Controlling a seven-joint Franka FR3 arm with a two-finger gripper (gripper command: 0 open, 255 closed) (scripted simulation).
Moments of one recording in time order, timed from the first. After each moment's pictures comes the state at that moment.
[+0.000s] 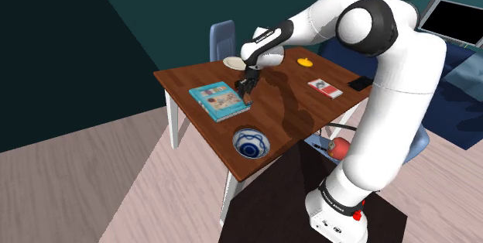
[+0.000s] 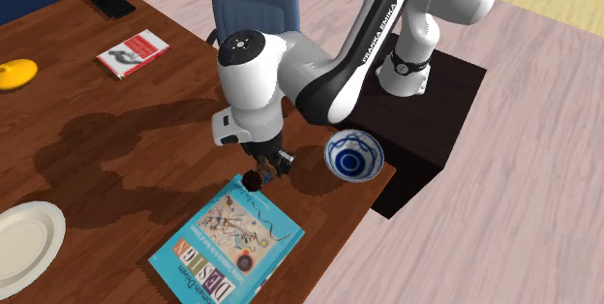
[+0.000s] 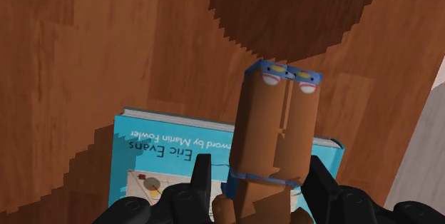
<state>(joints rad) -0.08 0.29 -0.16 -2.09 0.17 2.40 -0.43</state>
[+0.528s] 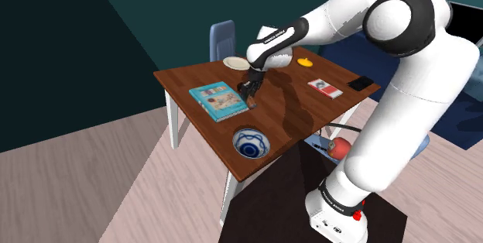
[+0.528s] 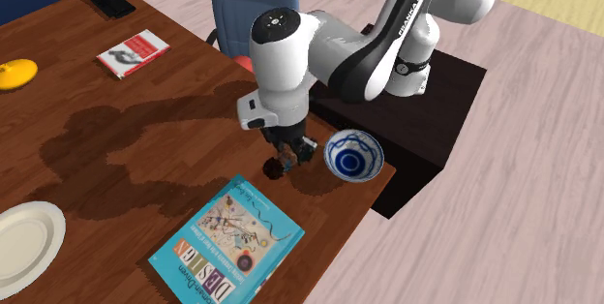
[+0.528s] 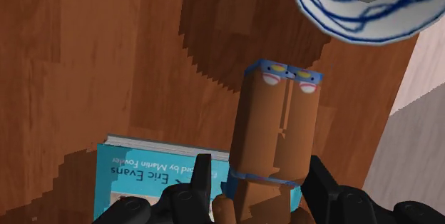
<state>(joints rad) -0.04 0.13 -0.16 -2.26 0.14 2.41 -0.38</state>
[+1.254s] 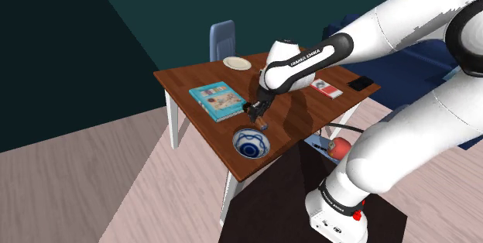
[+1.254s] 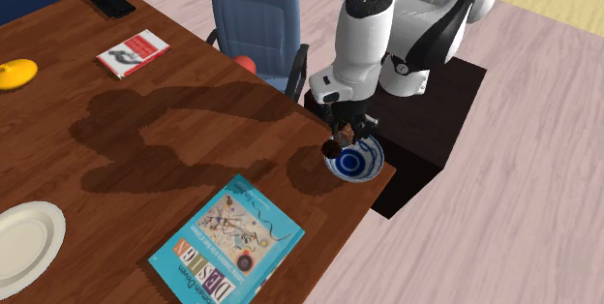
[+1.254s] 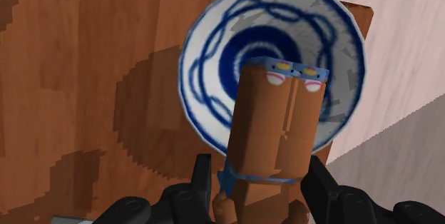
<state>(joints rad) 0.01 -0.24 -0.09 -2.71 0.08 2.50 -0.21</state>
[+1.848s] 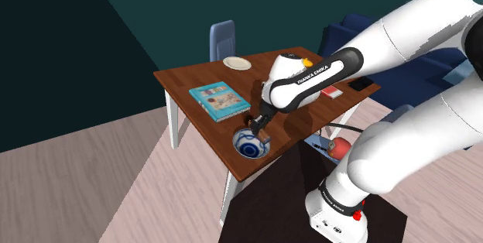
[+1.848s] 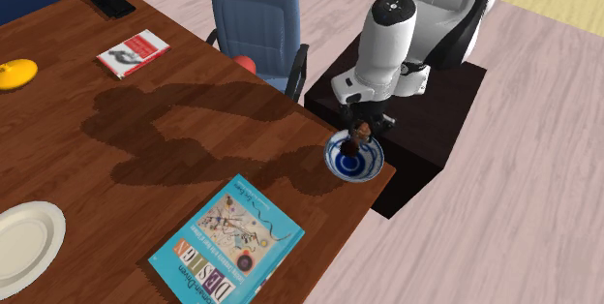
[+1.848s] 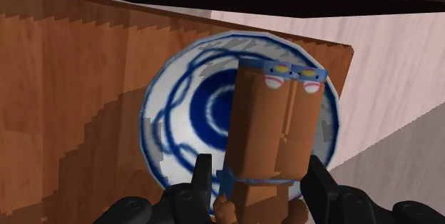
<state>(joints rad) 0.05 -0.31 -0.05 -2.87 0.09 2.60 -0.16</state>
